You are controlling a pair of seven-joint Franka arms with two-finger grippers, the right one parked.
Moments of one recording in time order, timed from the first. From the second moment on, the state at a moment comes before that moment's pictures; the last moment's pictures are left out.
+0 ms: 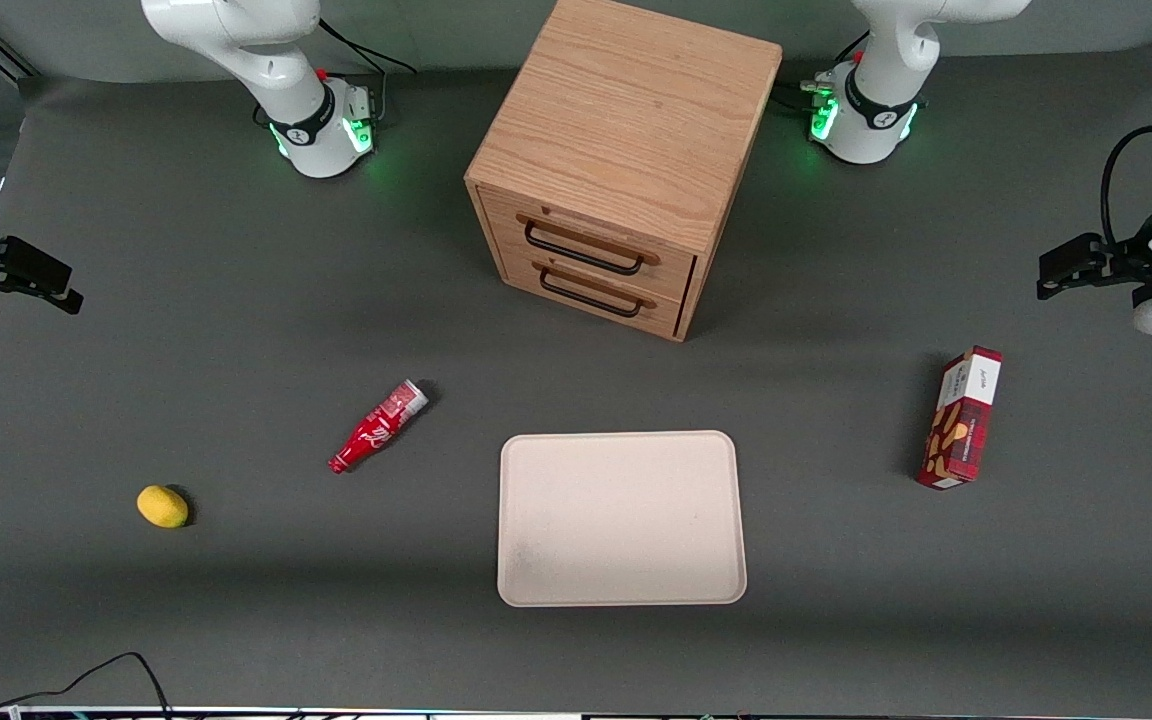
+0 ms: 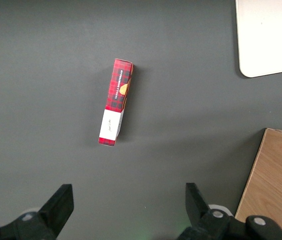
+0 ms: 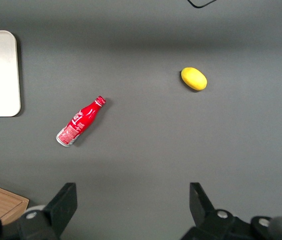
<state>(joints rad) -0.14 0.05 0.14 -1.56 0.01 1.53 0.14</state>
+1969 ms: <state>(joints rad) -0.11 0.45 0.24 -1.83 -0.16 2.18 0.53</state>
